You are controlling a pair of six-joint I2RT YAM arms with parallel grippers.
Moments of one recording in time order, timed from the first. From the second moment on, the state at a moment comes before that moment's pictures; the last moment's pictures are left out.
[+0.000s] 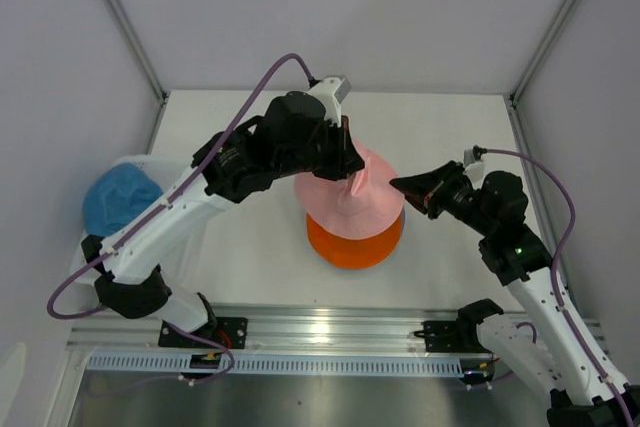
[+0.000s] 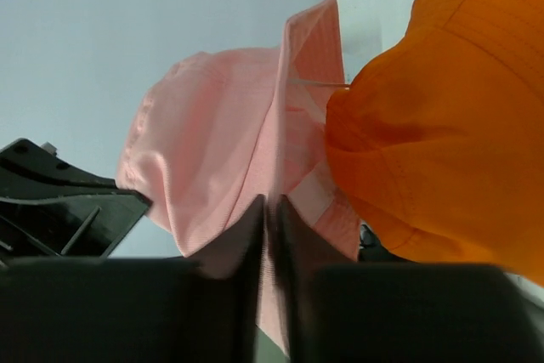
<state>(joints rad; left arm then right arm) -0.99 1.50 1.94 -0.92 -0.08 -0.61 0.36 0.72 0.80 -0.23 -0.41 1.36</state>
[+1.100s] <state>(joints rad) -1.03 1.29 1.60 -1.01 -0.22 -0.70 0.37 0.54 0.65 -0.51 -0.20 0.95</state>
